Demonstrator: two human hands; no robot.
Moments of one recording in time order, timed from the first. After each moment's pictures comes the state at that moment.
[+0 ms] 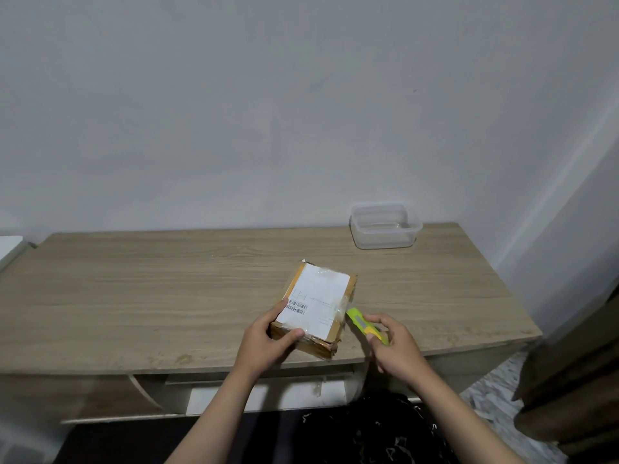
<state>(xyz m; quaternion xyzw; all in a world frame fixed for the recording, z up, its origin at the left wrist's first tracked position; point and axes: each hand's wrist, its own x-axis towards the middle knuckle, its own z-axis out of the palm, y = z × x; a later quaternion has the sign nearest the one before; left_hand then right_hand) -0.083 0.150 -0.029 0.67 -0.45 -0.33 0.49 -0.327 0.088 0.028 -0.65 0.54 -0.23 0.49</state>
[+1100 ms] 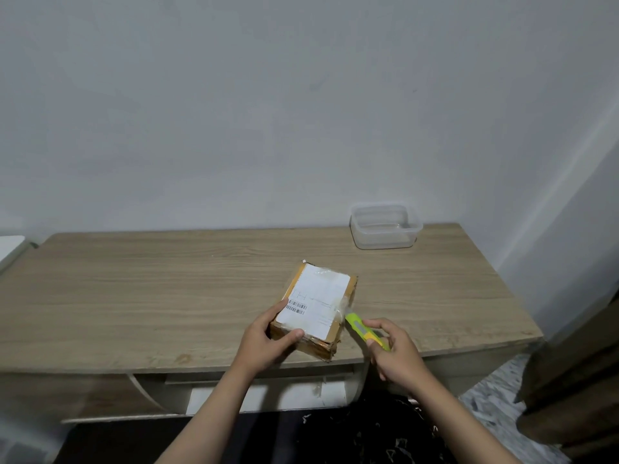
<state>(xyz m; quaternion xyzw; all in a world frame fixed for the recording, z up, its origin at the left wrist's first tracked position) -0.081 0.150 -0.026 0.66 -0.46 -0.34 0.48 -0.331 0.093 0.020 -0.64 0.53 -0.24 0.50</state>
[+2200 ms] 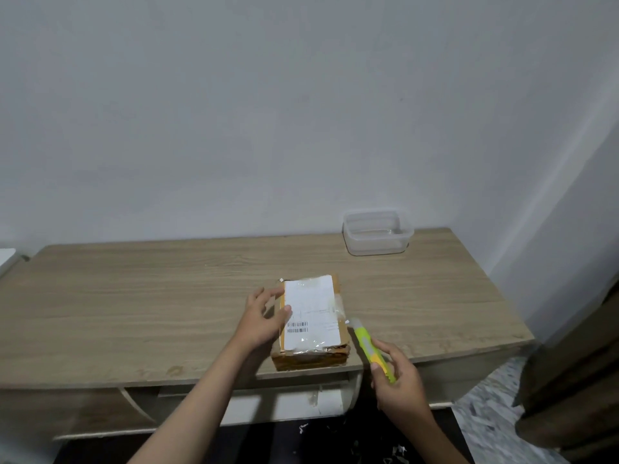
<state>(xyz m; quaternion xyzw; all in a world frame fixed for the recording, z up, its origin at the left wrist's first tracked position) -0.078 0.115 0.015 0.71 -0.46 -0.34 0.41 -0.351 0.131 0.007 -0.59 0.52 -0.35 0.51</state>
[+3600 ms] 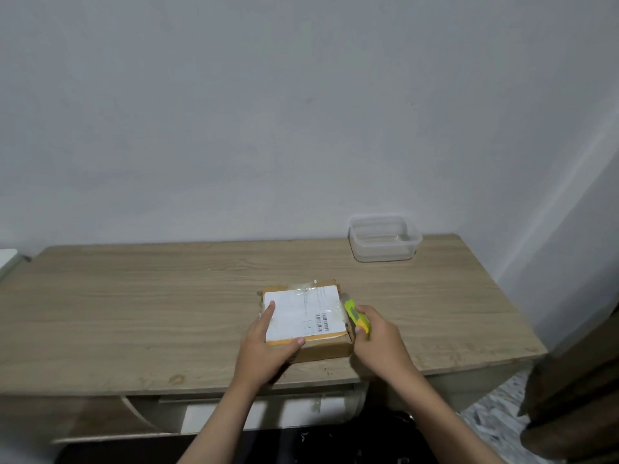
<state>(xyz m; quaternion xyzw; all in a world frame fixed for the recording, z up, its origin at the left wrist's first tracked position) -0.085 0.135 -0.020 0.75 -0.42 -0.27 0.43 -0.294 0.070 0.051 -0.71 0.57 -0.22 0.34</state>
